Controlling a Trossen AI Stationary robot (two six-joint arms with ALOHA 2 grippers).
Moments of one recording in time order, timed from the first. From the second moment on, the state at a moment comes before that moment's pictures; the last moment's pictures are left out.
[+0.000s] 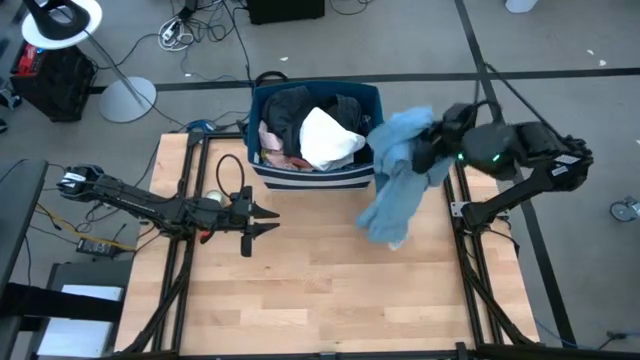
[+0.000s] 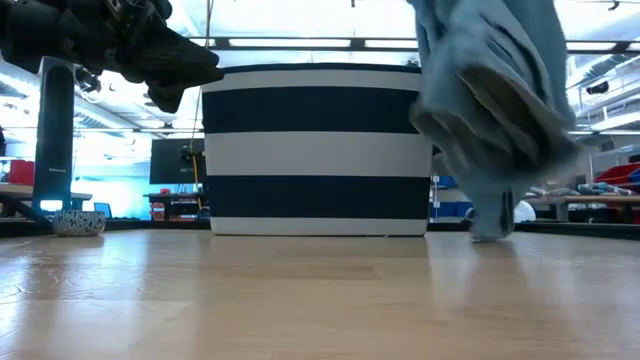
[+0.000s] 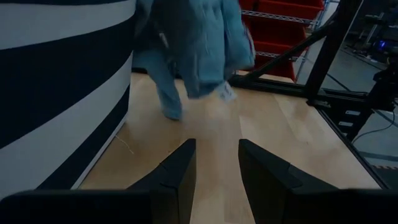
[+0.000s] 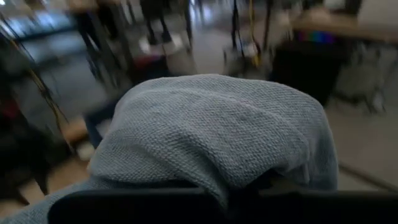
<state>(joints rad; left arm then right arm) -0.22 0.87 0.30 0.42 -0.27 -0.20 0.20 1.14 1.71 -1.09 0.96 0.54</state>
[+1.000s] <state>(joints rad) -0.22 0.87 0.30 0.42 -0.27 -0.17 -0.33 1.65 1.90 0.28 0.15 -0.04</state>
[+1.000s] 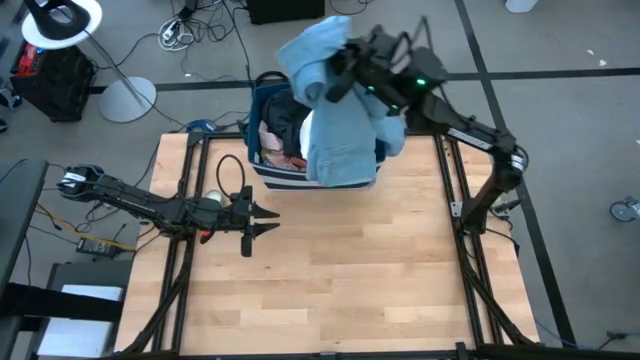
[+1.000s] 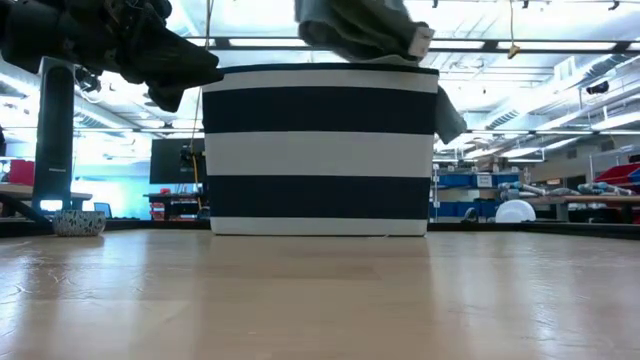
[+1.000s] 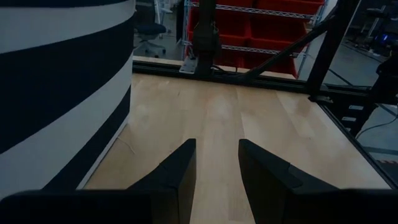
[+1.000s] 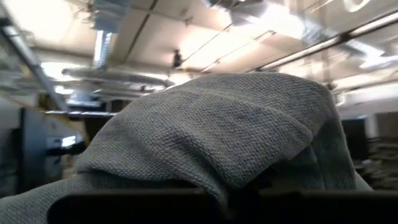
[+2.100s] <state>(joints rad) -0.22 0.87 0.30 0.40 -0.29 -0.17 -0.38 2.22 2.02 -0.83 0.14 0.38</state>
